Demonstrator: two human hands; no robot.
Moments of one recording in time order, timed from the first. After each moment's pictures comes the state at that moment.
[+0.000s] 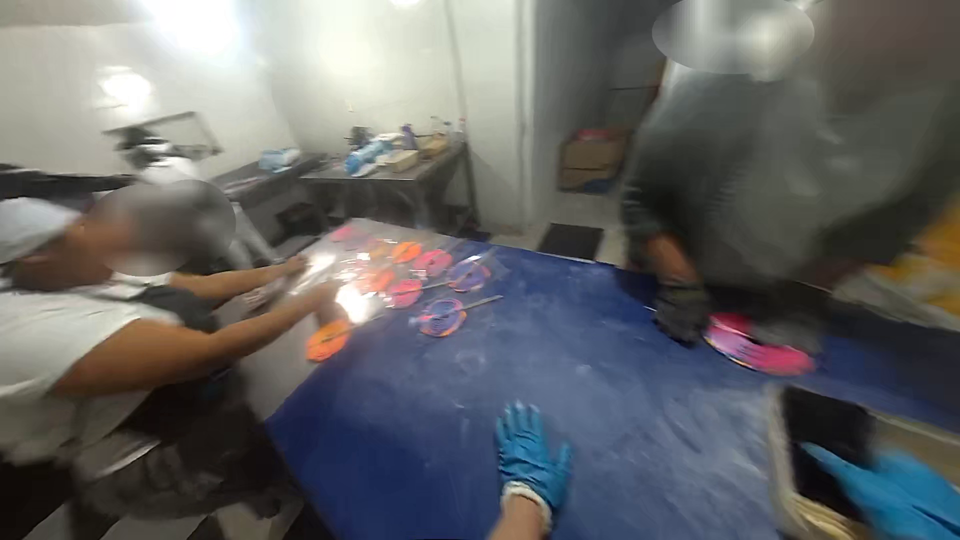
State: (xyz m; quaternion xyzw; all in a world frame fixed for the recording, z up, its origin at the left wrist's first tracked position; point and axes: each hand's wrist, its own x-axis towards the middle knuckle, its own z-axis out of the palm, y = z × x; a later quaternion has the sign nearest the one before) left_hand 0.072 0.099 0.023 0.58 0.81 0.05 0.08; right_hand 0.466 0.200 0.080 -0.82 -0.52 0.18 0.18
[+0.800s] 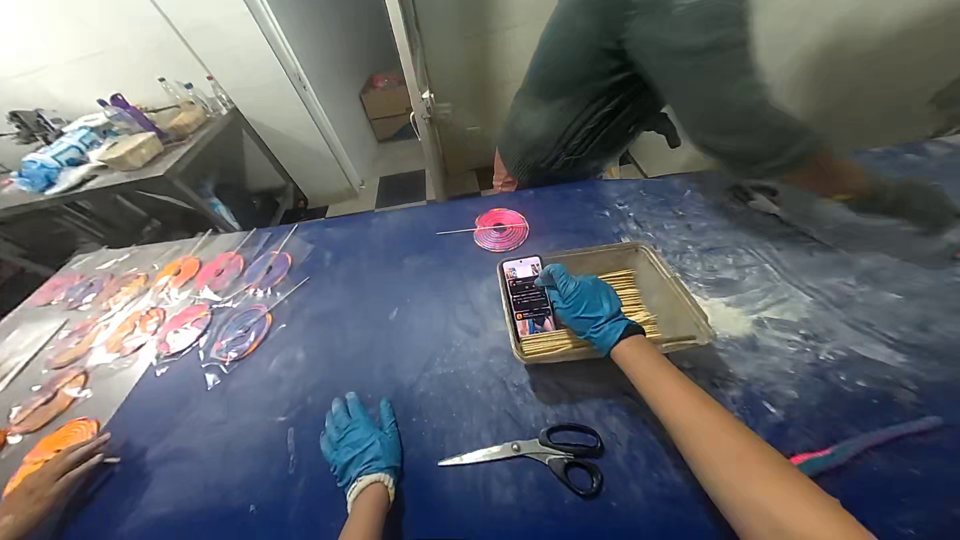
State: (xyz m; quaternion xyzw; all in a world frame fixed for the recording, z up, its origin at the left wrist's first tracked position) left_hand 0.091 0.078 0.010 0.52 0.86 0.03 -0.02; right_hand 0.491 0.189 0.115 -0.69 -0.70 0.07 0.14
